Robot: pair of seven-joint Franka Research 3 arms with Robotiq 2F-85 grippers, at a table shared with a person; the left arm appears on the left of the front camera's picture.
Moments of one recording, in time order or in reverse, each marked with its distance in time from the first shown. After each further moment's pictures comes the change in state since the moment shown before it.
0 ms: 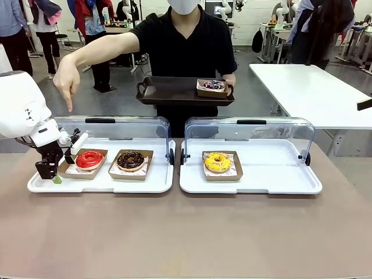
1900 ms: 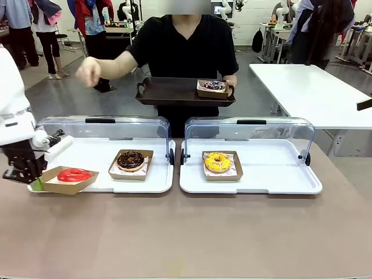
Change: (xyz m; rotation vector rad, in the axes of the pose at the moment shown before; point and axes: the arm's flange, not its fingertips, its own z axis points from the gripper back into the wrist) left arm 0.059 -0.132 0.112 -0.126 0.077 -0.066; right arm 0.000 0.000 0.000 0.001 0.000 0.000
